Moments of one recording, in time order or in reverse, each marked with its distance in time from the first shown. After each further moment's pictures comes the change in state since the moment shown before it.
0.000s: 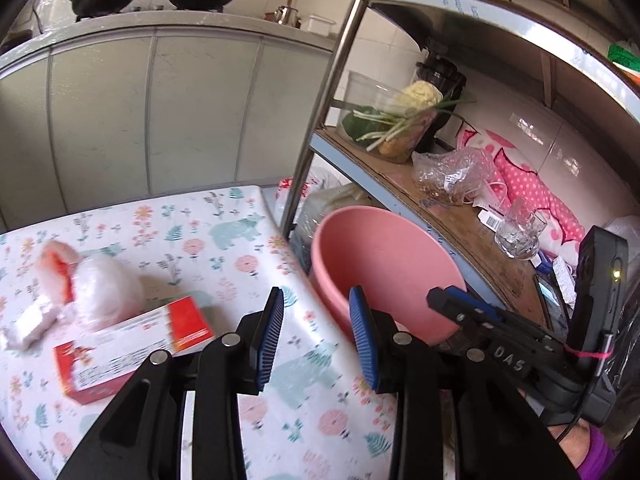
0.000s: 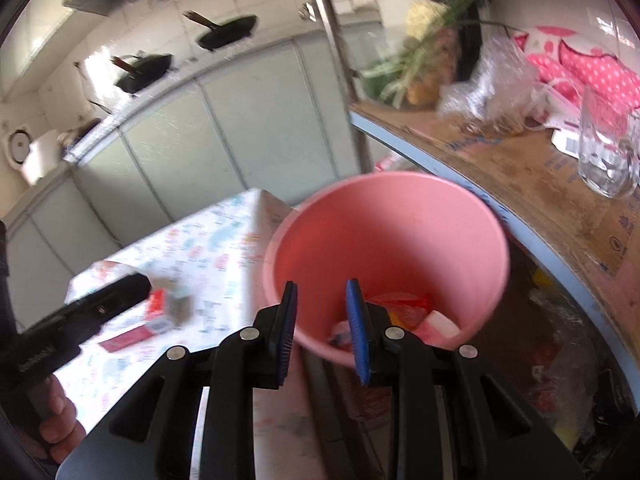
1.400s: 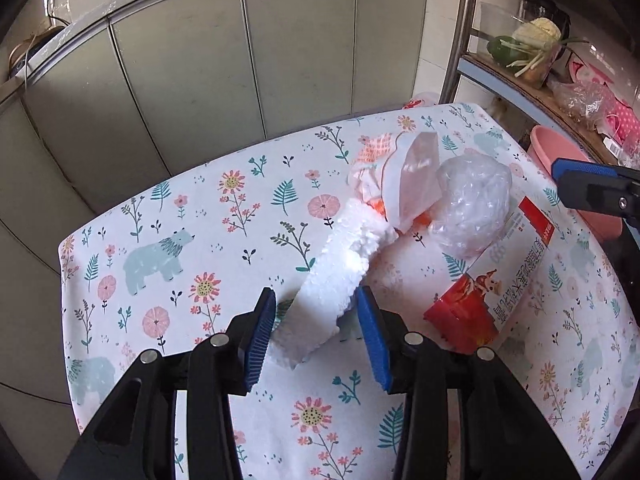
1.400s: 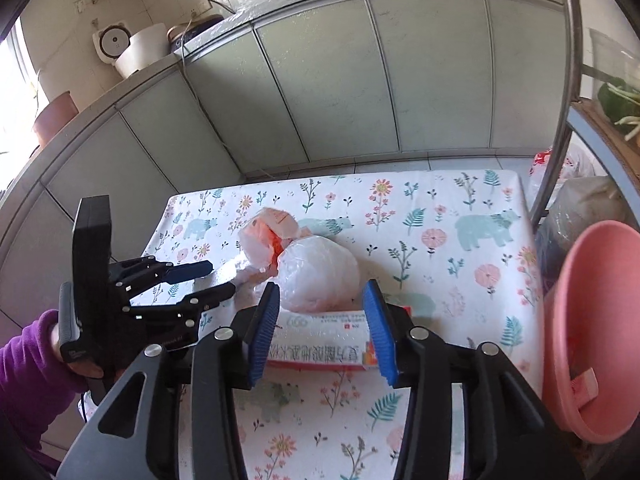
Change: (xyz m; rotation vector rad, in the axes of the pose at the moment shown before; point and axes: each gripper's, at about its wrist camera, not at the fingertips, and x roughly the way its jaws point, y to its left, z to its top) left arm -0.017 0.215 -0.019 0.110 0.275 0.313; right arm 0.088 0.197 0.015 -0.292 0.306 0.330
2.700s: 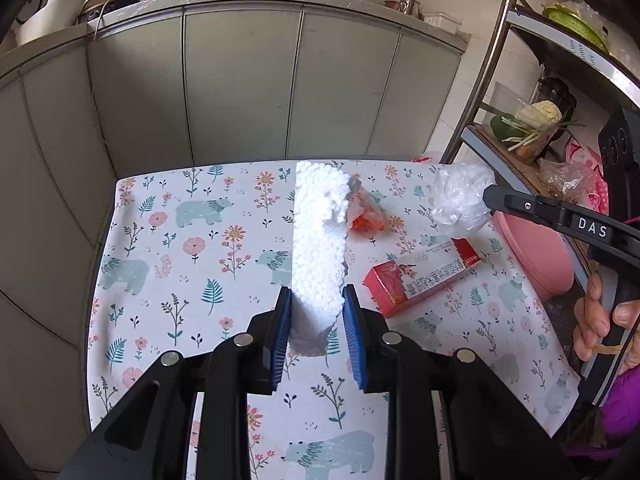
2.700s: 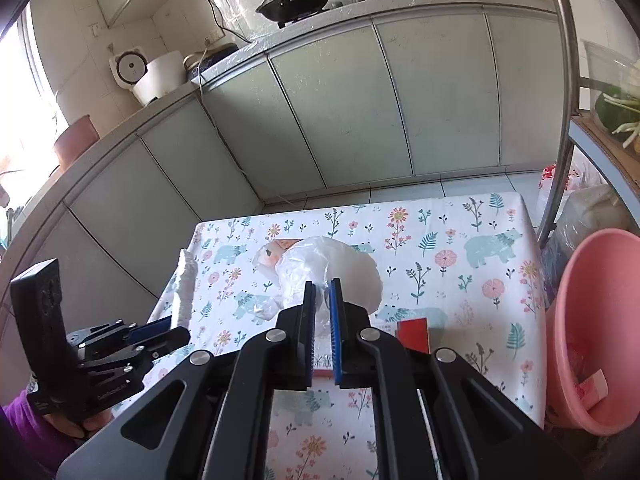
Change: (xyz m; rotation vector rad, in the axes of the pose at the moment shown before) left arm -0.105 -0.008 -0.044 -0.257 -0.128 -0.017; right arm -0.042 0.007 -0.003 0.027 -0.113 0.069
